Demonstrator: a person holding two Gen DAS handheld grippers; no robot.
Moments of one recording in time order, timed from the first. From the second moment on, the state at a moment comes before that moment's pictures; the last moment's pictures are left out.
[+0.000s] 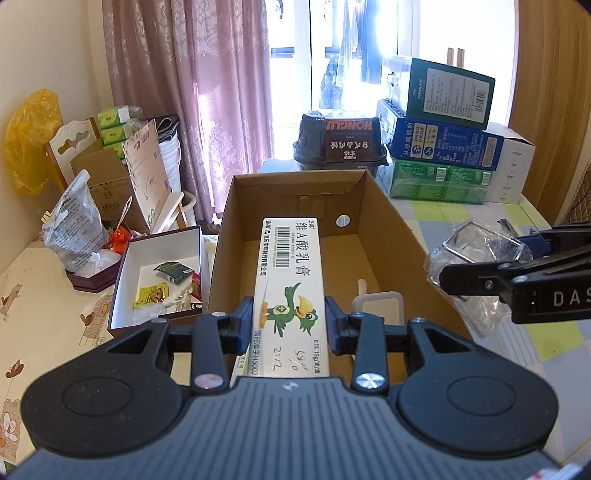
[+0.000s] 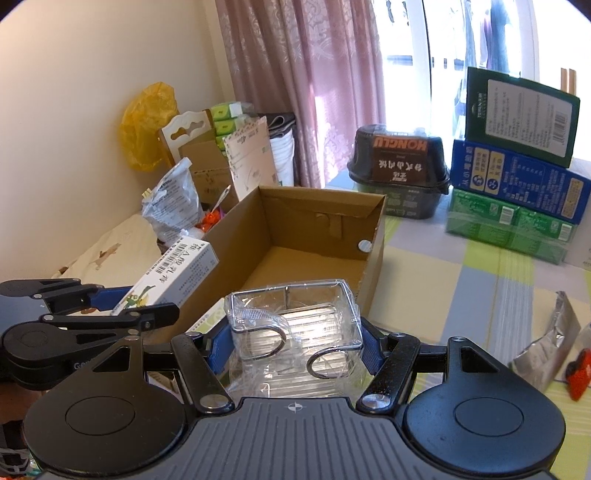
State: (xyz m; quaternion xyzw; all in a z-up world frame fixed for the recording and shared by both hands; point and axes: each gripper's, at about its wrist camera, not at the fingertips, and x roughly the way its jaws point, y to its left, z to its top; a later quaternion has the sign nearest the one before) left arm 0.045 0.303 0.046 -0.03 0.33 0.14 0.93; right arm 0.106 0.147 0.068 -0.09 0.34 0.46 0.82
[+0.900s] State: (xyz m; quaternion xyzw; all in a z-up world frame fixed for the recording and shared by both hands) left arm 0.038 0.321 0.033 -0.04 0.33 0.17 0.93; right arm 0.111 0.163 0.056 -0.08 0.36 0.46 0.81
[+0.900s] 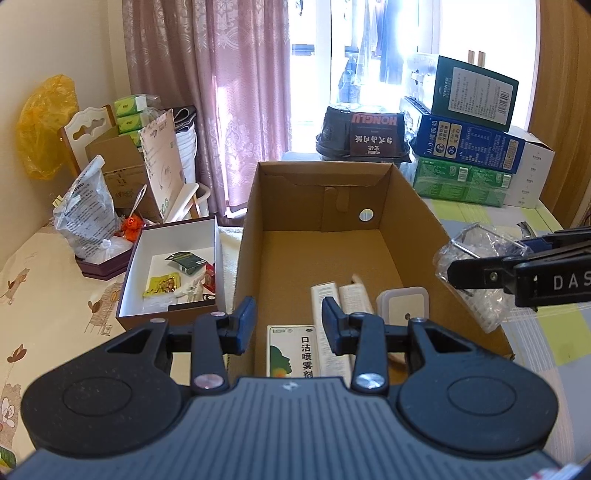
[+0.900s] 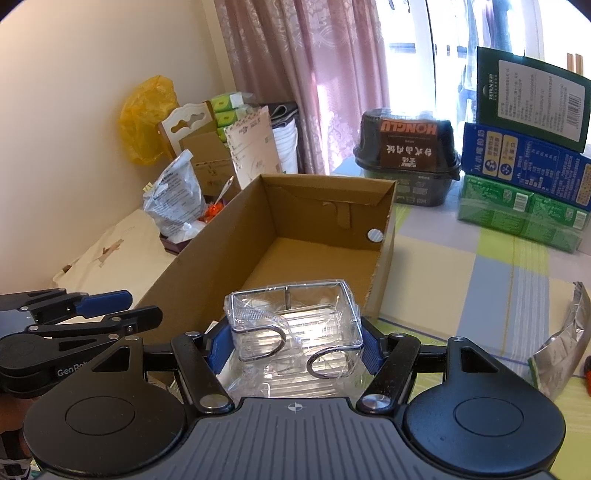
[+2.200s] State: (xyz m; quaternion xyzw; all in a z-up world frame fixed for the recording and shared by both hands) left arm 0.005 0.270 0.059 -0.04 0.33 0.16 0.93; right arm 0.092 0.050 0.074 0.00 0.36 0.42 0.83
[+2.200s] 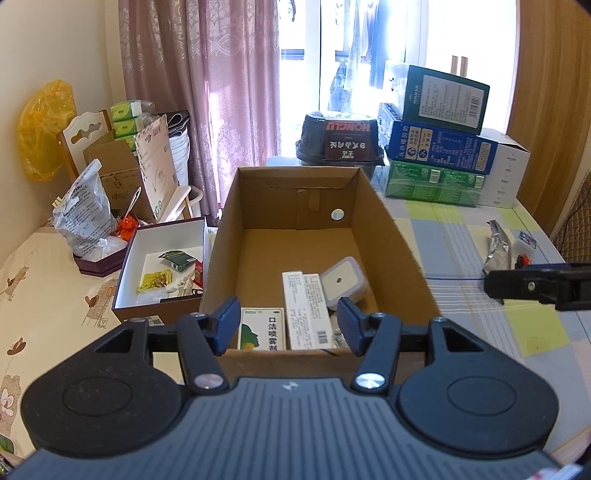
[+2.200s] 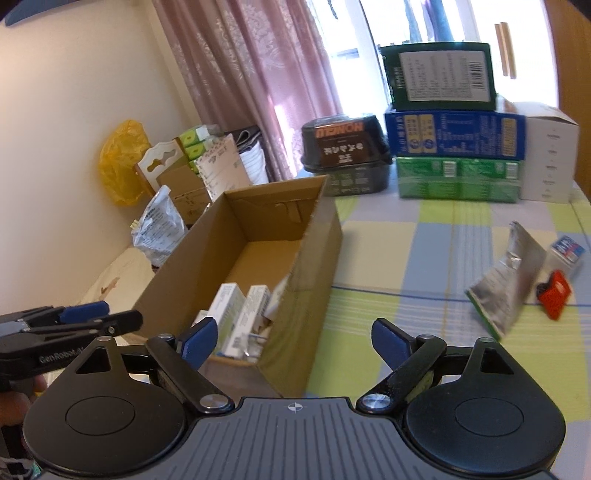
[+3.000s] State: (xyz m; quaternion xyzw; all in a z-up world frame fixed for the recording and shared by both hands) left arm -0.006 0.160 0.086 -0.02 0.31 0.09 0.95; right arm 0.081 -0.134 0.075 0.04 0.37 0.28 0.88
